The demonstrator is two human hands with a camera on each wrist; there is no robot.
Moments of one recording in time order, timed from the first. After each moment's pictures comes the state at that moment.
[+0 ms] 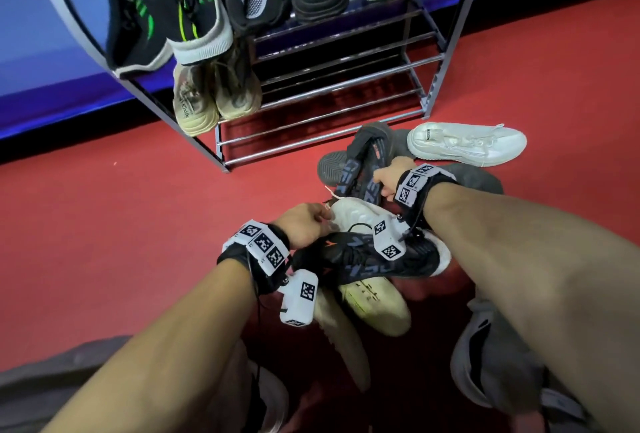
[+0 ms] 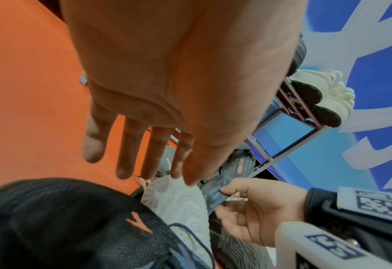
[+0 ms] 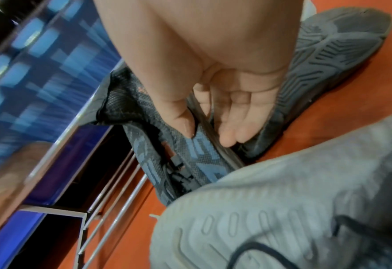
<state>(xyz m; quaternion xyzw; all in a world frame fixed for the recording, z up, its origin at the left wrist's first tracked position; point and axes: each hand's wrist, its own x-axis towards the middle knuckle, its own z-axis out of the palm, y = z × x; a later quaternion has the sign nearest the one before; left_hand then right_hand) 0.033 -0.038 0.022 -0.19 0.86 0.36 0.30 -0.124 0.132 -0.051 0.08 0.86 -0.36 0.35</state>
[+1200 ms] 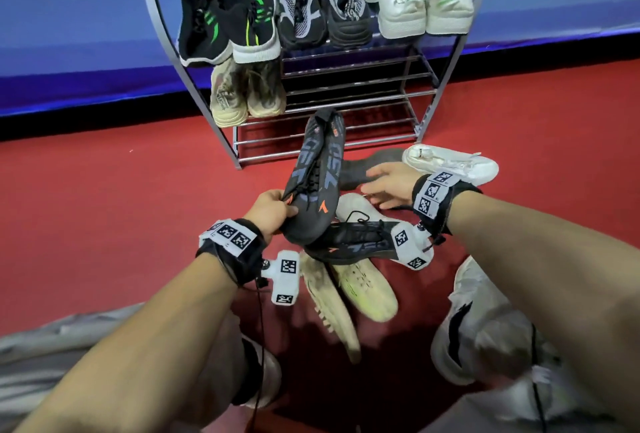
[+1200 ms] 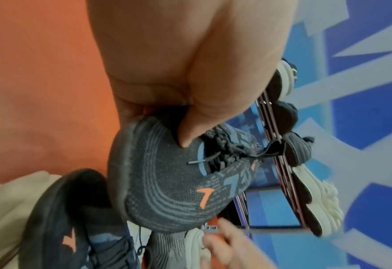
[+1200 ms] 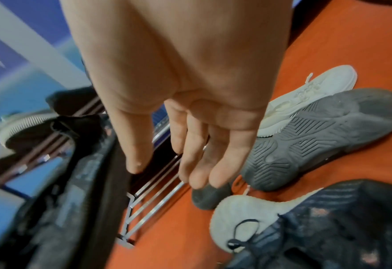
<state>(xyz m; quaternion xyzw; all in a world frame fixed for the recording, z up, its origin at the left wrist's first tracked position) 0.102 -0.068 0.057 -0.36 0.68 0.64 0.08 -0.047 0.142 0.049 -0.03 0.81 -0.44 0.39</state>
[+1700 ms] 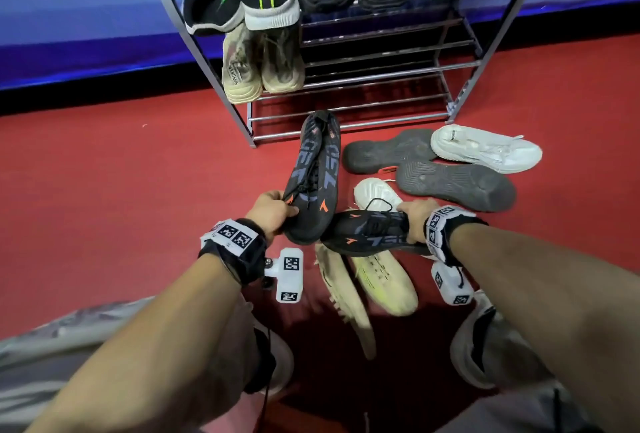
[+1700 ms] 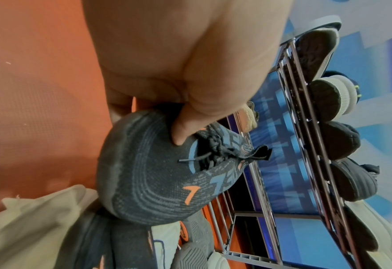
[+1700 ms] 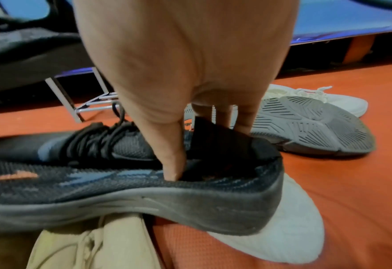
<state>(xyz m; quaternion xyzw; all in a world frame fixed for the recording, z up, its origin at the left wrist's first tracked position) 0.112 -0.094 0.026 -0.44 0.63 0.63 0.08 -0.029 0.150 -0.035 -0.27 0.89 0.08 0.35</state>
